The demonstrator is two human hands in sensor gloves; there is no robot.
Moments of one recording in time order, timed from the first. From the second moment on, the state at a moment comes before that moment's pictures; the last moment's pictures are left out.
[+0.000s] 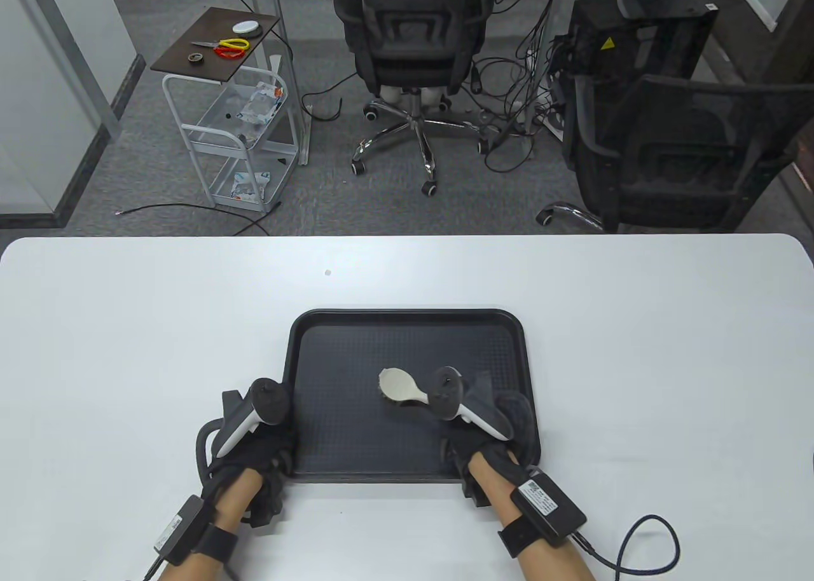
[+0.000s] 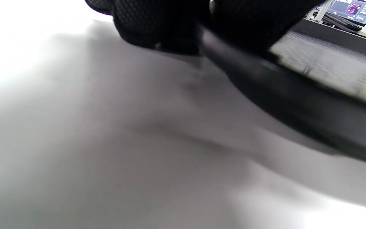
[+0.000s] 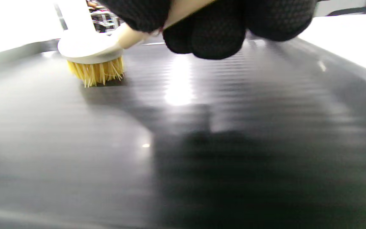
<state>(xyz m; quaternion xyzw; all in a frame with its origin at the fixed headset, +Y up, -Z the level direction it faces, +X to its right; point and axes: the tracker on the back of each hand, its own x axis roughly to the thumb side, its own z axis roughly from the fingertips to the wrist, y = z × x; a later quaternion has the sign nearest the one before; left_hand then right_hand) -0.267 -0.798 -0.343 -0.22 0.05 0.09 0.97 0.094 -0.746 -0.337 0.01 0.10 0.99 0.06</state>
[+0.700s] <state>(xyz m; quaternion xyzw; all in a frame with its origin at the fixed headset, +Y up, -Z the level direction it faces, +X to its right) -0.266 -0.797 -0.343 -0.22 0.05 0.09 0.97 0.136 -0.711 -0.327 -0.06 0.07 1.00 0.00</state>
